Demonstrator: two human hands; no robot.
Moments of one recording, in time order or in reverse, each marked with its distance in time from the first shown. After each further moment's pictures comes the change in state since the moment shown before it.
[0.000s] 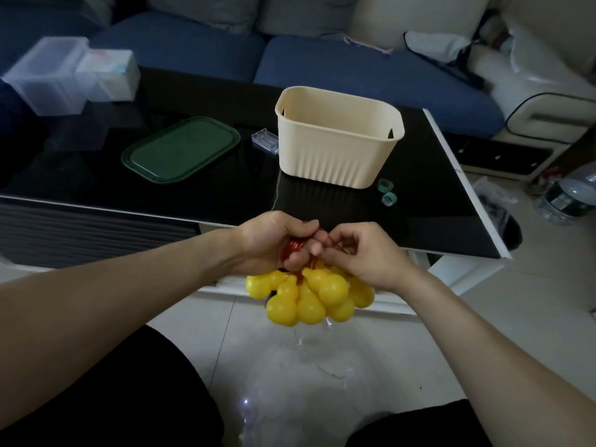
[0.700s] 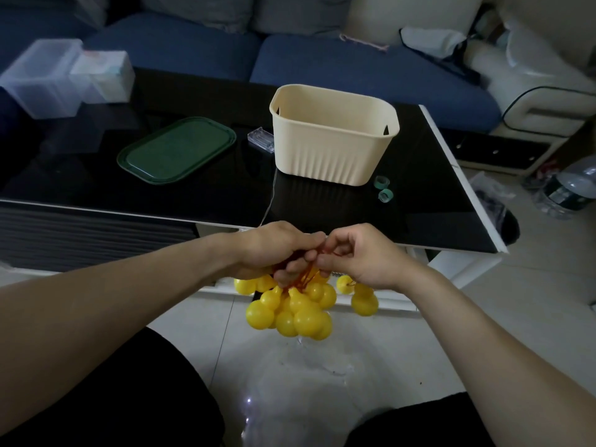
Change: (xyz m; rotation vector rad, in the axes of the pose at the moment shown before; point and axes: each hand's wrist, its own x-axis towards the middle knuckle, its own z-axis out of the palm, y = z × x) left_hand -0.003 -0.005 0.008 0.445 -0.006 -0.009; right_hand -0.006 -0.005 -0.006 0.013 -0.144 0.069
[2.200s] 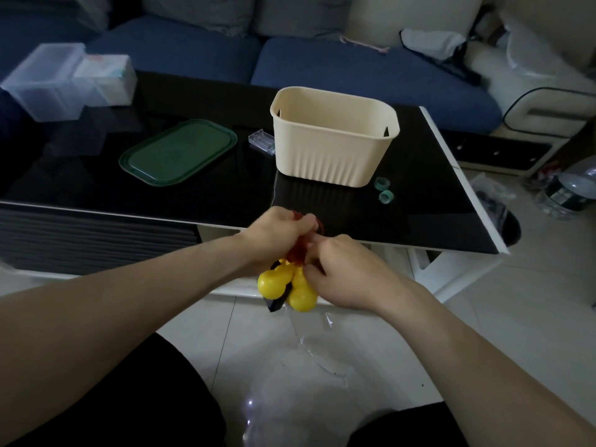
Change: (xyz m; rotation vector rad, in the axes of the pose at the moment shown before) left_hand 0.008 0.007 0.011 -0.155 0.462 0.125; right_hand -0.007 -0.039 0.031 -0.676 0.030 -0.091
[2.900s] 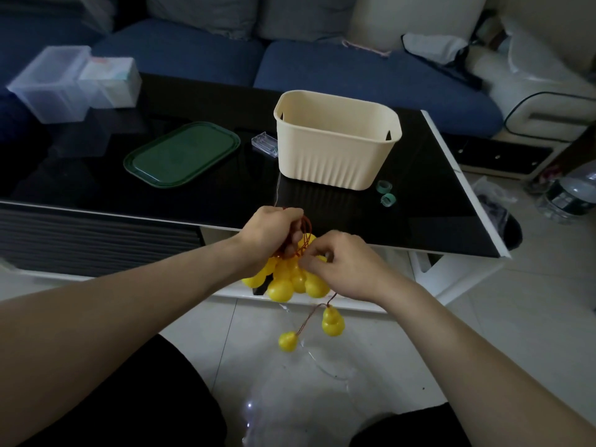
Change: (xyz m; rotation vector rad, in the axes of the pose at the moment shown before) left_hand 0.003 0.000 -0.013 -0.012 0.088 -0.003; right_hand 0.008 0.010 0.004 0.350 0.030 0.168
